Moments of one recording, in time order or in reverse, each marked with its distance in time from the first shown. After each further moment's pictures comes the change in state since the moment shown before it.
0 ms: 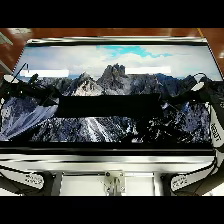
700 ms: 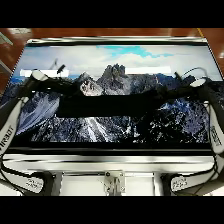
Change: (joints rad) left arm -0.367 -0.008 0.005 -0.113 0.266 0.026; right arm 0.051 0.126 0.002 0.248 0.043 -0.099
